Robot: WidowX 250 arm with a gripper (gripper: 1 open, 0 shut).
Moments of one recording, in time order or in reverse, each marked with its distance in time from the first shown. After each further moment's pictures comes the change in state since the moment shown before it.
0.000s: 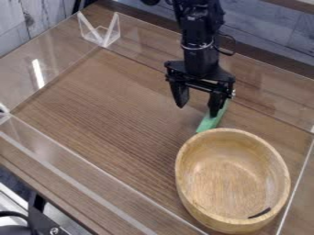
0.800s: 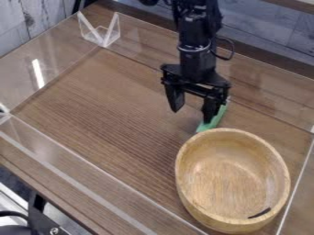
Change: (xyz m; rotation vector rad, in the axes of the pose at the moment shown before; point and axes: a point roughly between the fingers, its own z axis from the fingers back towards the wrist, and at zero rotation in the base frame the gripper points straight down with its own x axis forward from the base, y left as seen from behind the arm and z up) arm -0.012 0.002 0.004 0.010 0.070 -0.052
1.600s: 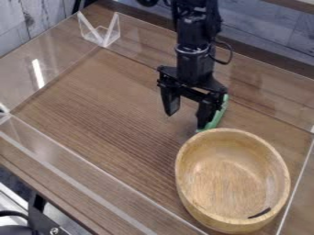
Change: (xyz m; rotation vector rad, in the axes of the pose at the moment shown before) arm -0.010 -0.001 0.002 0.014 0.042 -0.040
